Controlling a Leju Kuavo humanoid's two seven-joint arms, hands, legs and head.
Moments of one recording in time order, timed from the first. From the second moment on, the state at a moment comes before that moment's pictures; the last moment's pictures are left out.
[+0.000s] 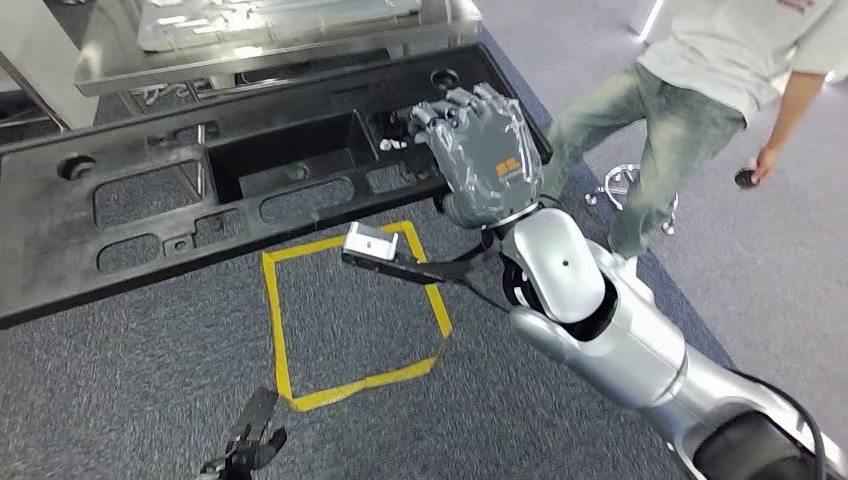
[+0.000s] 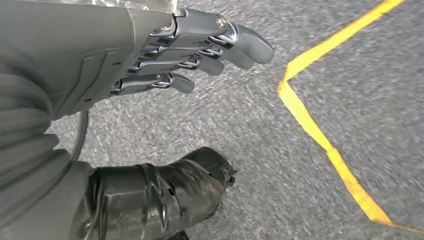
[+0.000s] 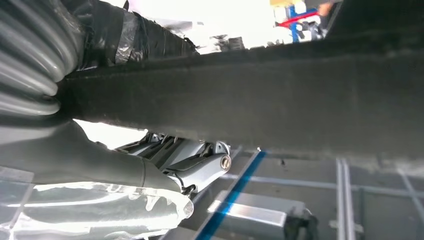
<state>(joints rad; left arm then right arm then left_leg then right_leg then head) -0.23 0.07 -0.67 -0.26 0.54 0.24 -0.32 -0.83 -0.24 0.82 -1.81 1.07 -0.03 0.49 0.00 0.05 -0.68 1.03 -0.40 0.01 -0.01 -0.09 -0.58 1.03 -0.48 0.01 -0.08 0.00</state>
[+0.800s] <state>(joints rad) -0.22 0.08 -0.67 -0.26 0.53 0.25 -0.33 -0.83 -0.25 0.82 -1.81 1.07 -0.05 0.48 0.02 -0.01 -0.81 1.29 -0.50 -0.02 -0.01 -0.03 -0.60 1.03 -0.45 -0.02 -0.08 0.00</state>
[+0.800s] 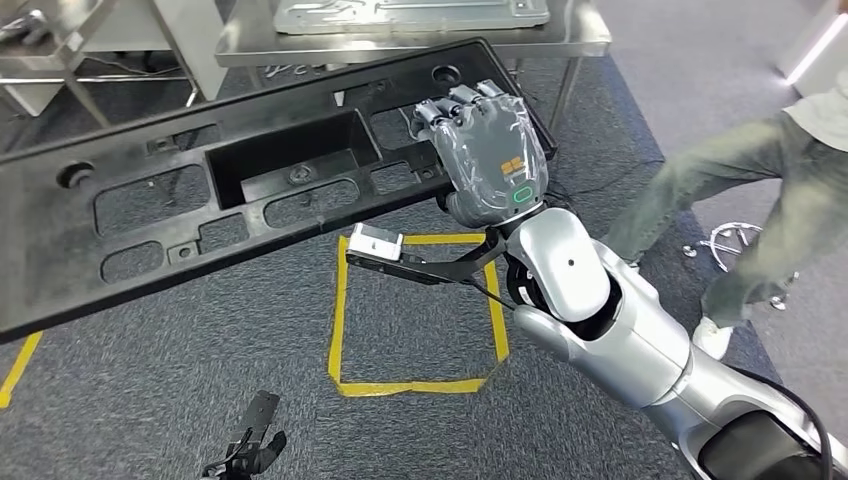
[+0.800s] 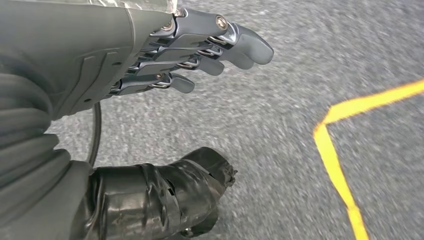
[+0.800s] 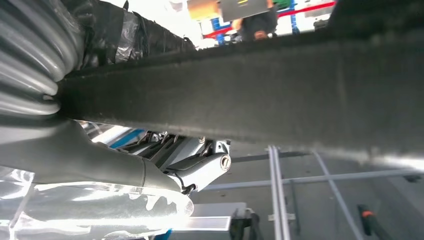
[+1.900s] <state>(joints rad) -0.21 0.08 -0.67 -0.26 0.51 0.20 -0.32 -0.82 -0.35 0.77 -1.89 1.03 0.10 0.58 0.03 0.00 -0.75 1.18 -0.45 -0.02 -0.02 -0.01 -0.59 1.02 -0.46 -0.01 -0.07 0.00</state>
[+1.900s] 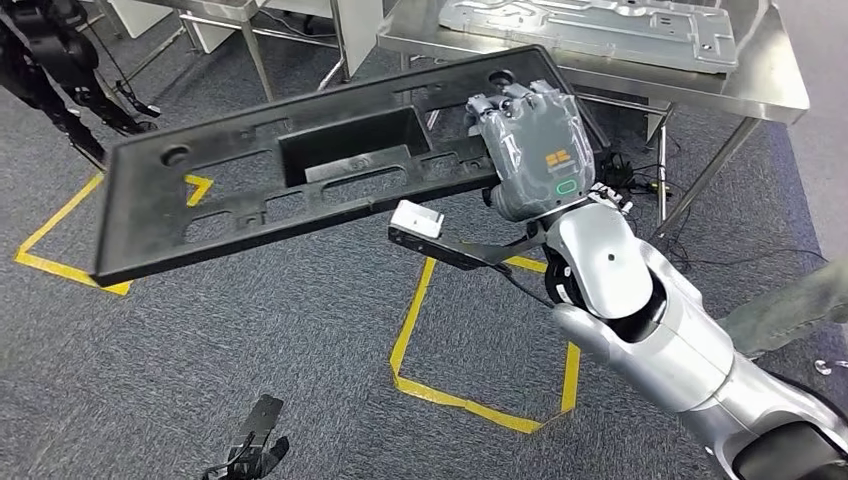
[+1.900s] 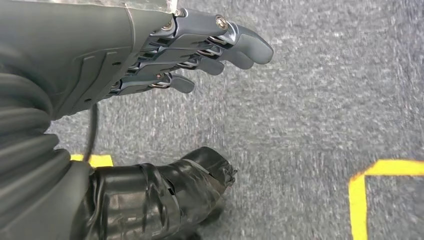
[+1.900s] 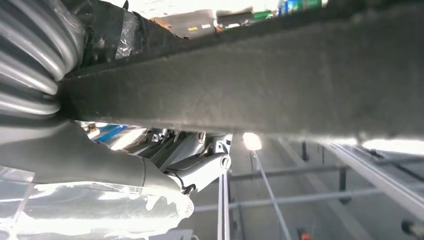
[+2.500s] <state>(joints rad) -0.21 0.08 -0.67 -0.26 0.53 0.11 -0.33 -0.78 -0.38 0.70 -1.87 0.81 0.06 0.69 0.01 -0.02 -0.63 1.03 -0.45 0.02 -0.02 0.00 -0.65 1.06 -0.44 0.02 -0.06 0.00</state>
